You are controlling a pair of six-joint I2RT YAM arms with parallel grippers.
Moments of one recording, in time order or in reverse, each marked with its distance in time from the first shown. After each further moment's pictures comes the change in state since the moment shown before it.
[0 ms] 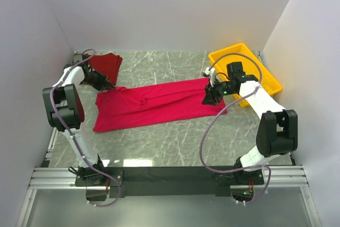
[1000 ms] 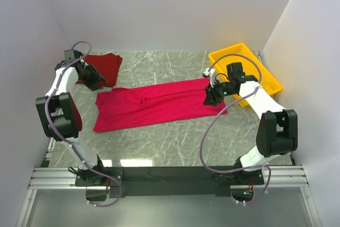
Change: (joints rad) left arm 0.030 -0.145 -0.009 0.016 -0.142 0.204; right arm 0.000 0.000 -0.008 0.000 0.050 0.007
